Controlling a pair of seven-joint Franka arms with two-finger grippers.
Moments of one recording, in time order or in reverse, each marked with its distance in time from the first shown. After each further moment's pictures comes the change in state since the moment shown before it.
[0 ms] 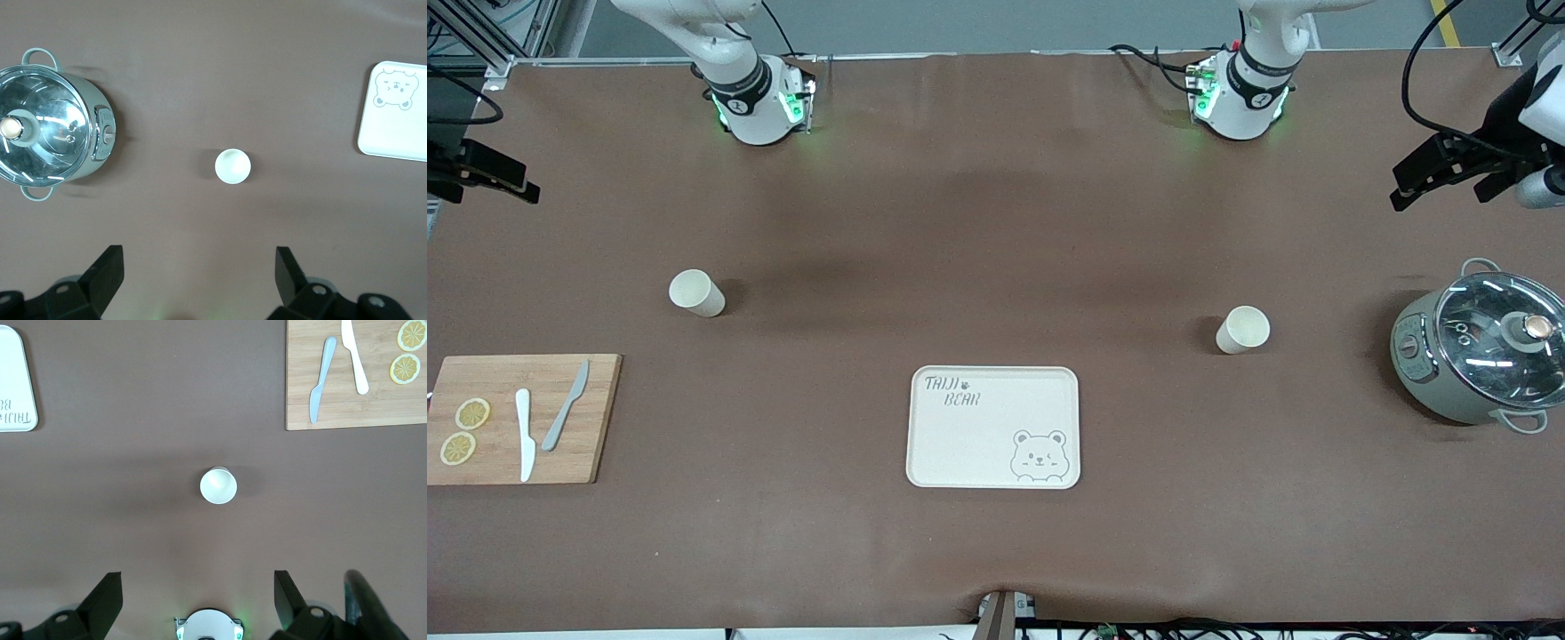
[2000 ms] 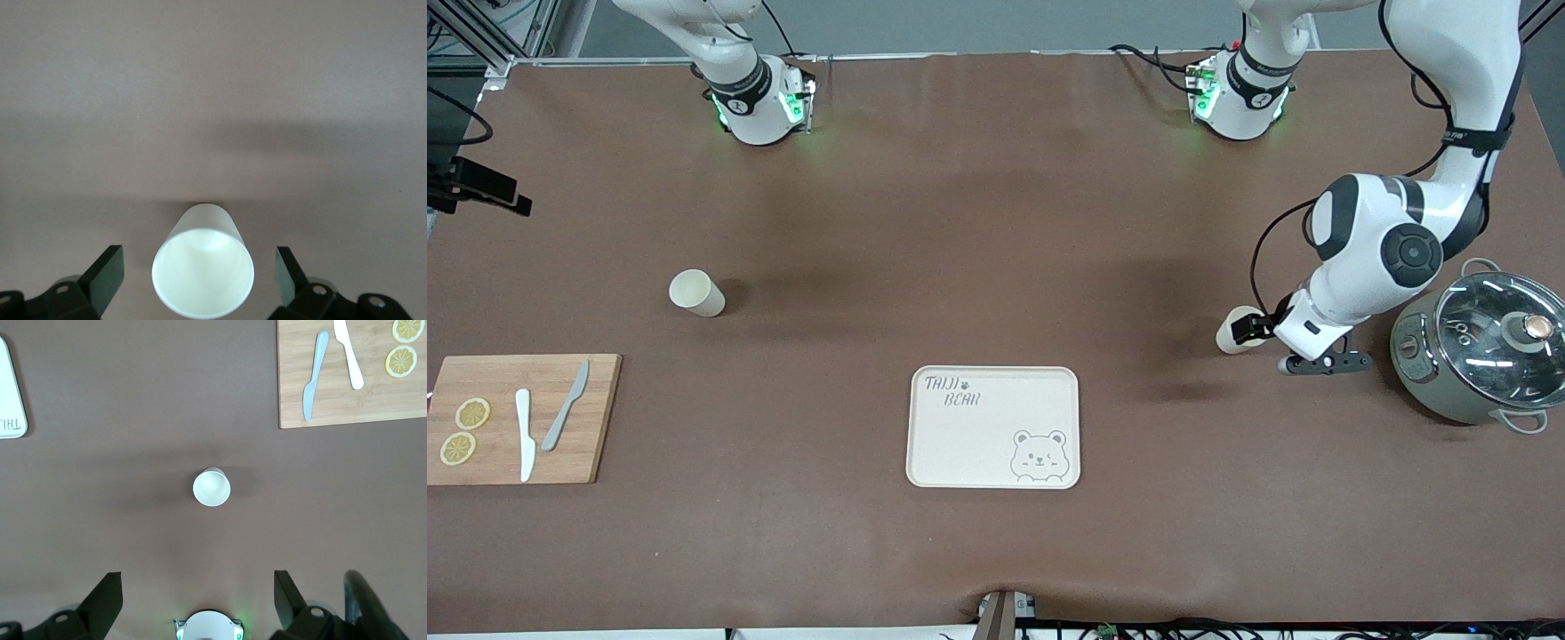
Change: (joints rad) left arm -0.011 0.348 -0.035 -0.579 0.000 0.874 0.012; right arm -0.035 0.048 0.001 0.016 0.002 0.004 -0.002
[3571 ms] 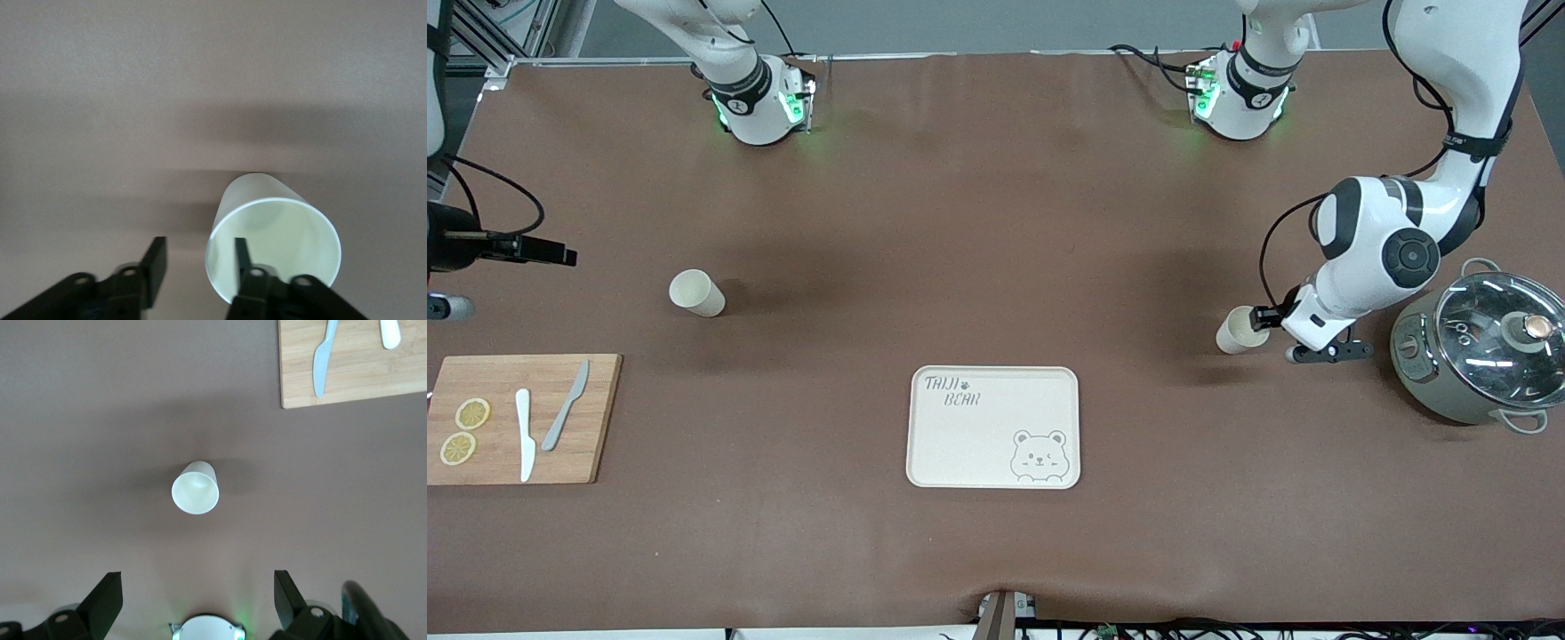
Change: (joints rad) left arm 0.062 -0.001 -0.001 -0.096 0.027 0.023 0.026; right arm -0.050 0.117 0.000 -0.169 0.000 0.159 -0.014
